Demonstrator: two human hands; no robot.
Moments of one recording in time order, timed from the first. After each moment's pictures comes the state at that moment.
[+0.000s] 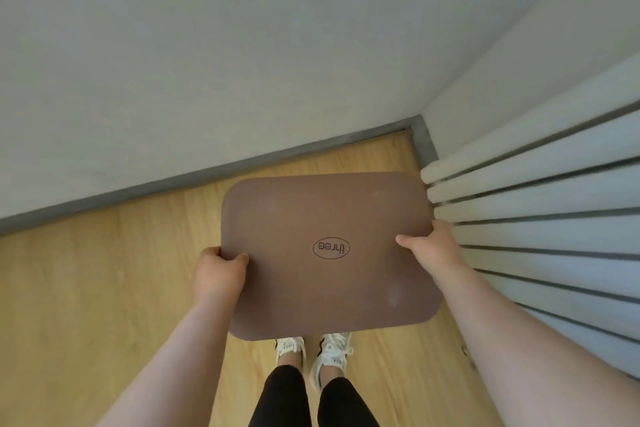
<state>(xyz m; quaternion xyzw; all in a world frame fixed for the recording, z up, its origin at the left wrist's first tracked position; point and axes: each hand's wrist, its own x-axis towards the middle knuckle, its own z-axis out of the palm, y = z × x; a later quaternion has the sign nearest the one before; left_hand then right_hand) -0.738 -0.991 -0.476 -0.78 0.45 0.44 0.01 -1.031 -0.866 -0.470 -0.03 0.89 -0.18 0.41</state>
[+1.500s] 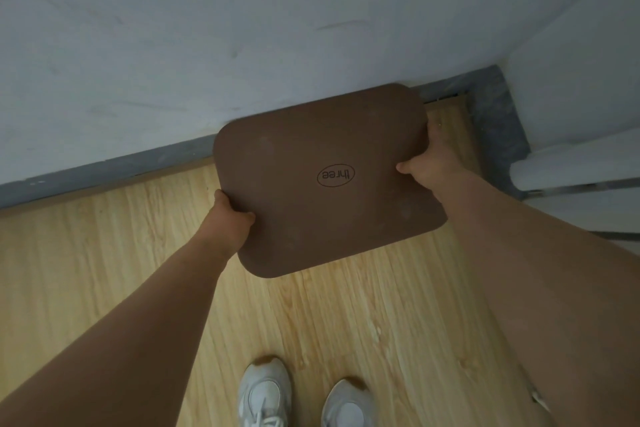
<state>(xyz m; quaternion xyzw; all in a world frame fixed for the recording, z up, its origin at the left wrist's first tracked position) -0.842 -1.104 -0.781 -0.69 0.49 0.53 0.05 -1.145 -1.031 -0.790 -0.19 0.88 -0.18 0.39</state>
